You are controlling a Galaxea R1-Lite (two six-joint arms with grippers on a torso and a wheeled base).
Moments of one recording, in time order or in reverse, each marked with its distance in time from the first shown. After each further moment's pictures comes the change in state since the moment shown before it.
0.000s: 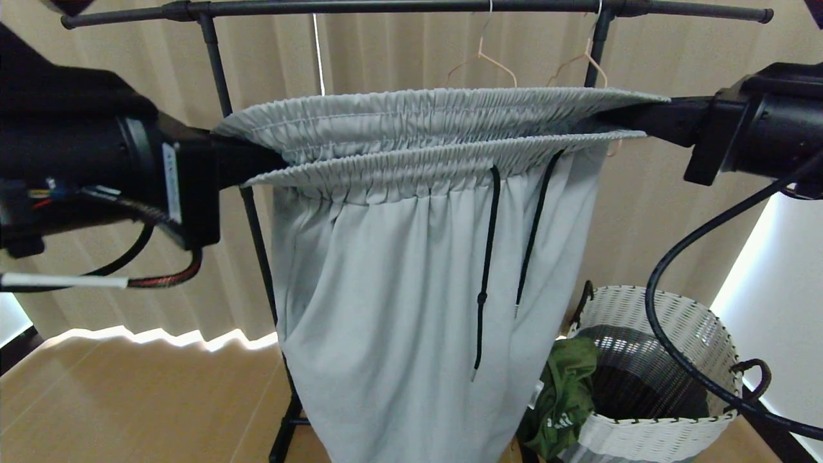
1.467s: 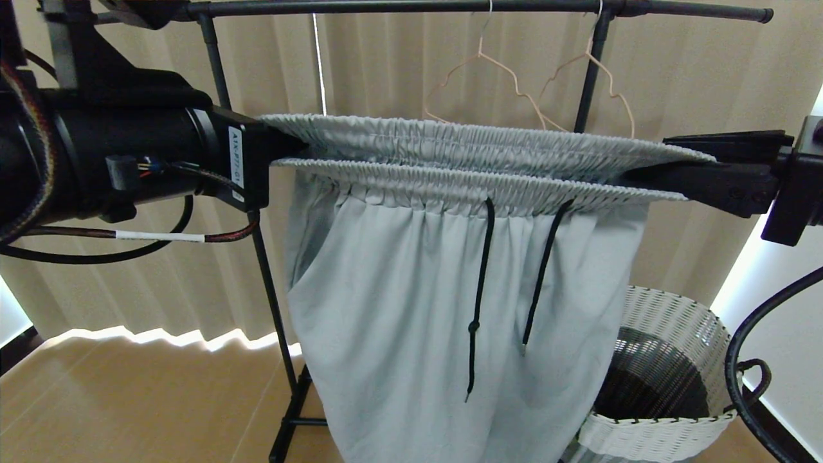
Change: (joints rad) left arm 0.068 0.083 0.003 -0.118 0.005 -0.011; right arm 0.000 -0.139 0.102 0.139 -0.003 -0.001
